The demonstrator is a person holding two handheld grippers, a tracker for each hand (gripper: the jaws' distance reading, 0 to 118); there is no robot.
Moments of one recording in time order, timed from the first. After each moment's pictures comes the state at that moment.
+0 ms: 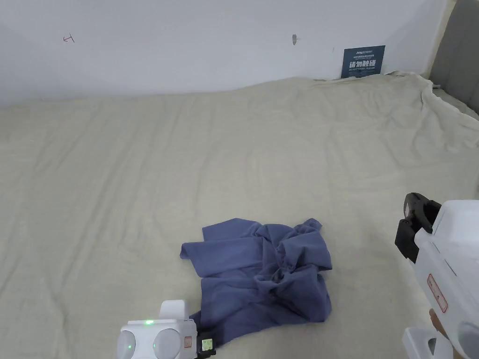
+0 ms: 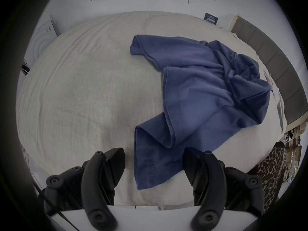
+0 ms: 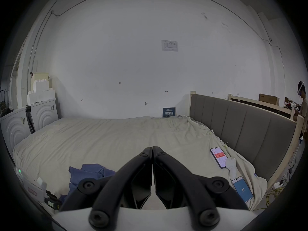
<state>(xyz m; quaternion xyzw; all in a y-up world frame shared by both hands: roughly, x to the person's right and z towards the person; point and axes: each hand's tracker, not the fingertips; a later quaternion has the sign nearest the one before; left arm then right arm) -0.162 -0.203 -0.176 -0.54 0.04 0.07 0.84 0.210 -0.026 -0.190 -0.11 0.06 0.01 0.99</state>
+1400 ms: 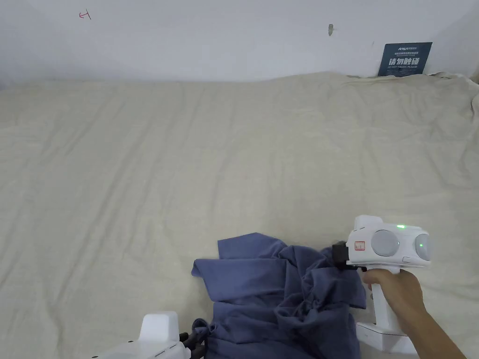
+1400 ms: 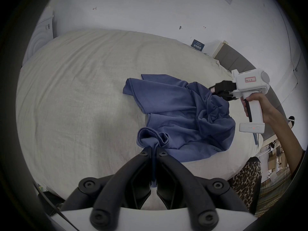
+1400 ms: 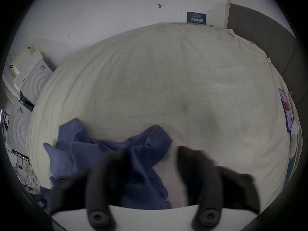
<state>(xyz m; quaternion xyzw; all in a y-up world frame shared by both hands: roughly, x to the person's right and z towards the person) -0.200 -0.145 -0.173 -0.45 -0.02 0.15 0.88 0.105 -0.186 -0.439 -0.52 0.13 -0.01 0.85</state>
